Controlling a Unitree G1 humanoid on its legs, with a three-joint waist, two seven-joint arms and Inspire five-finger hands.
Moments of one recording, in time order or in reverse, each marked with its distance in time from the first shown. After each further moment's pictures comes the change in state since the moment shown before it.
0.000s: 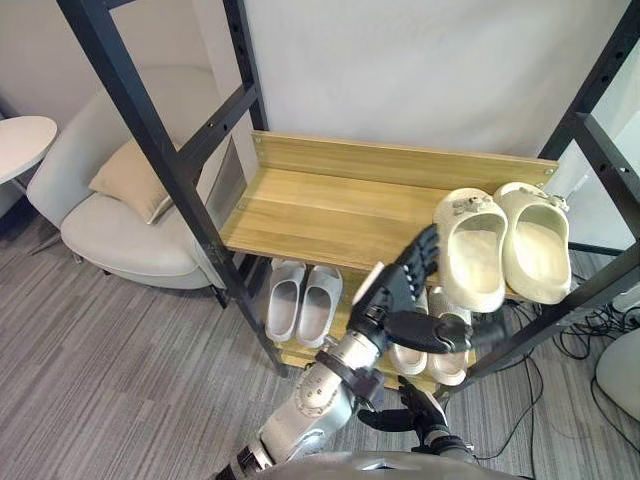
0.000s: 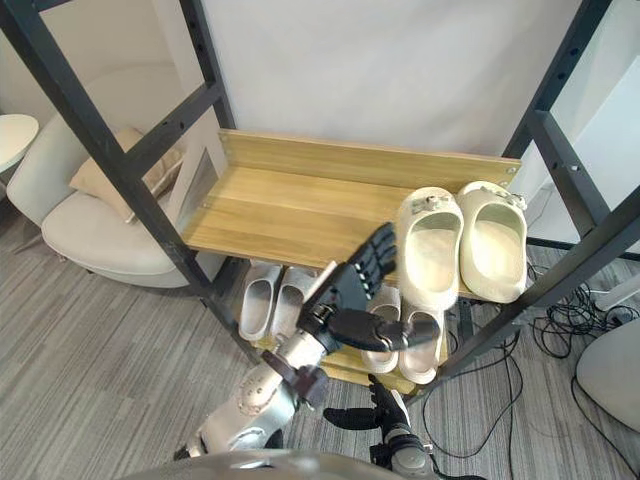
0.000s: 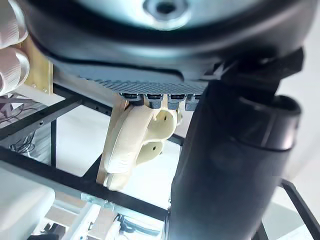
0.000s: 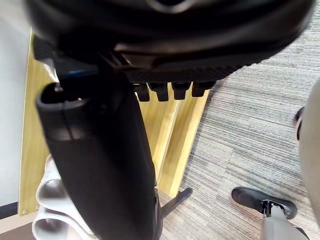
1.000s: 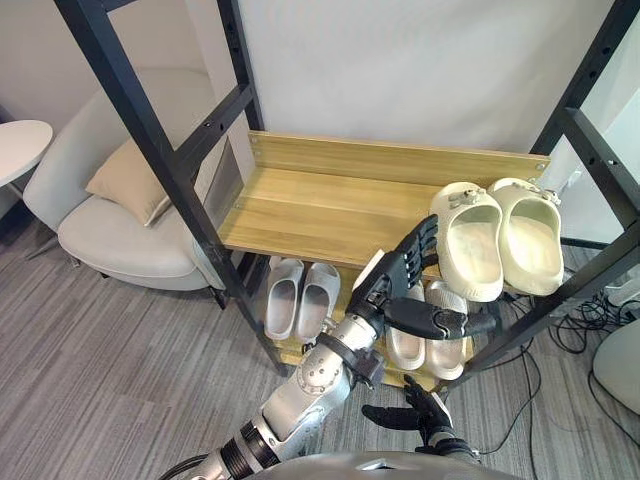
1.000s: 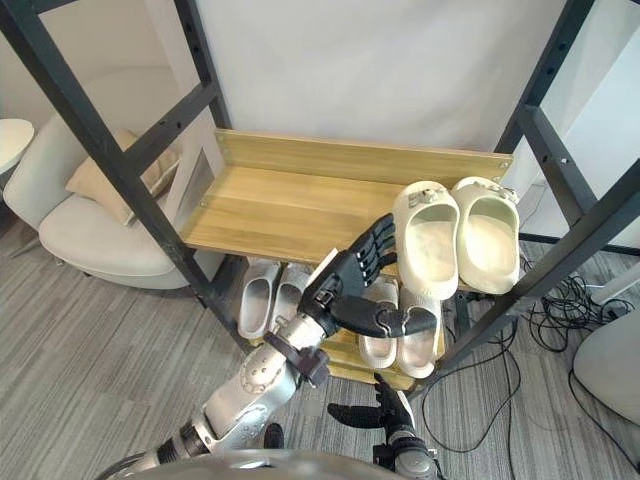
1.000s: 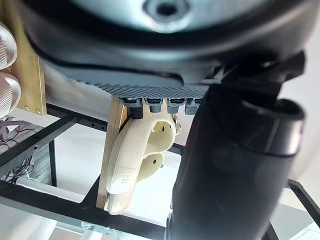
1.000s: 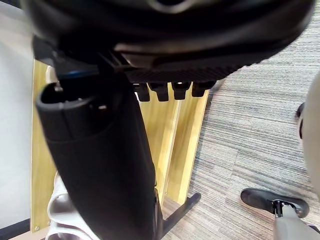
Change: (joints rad) left arm -0.072 0.002 0.080 0.076 0.027 0.000 -0.006; right arm 0.033 0.013 -0.039 -0.055 0.032 0.003 -0.005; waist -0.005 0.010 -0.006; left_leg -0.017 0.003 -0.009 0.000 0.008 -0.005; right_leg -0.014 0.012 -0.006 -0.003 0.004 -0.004
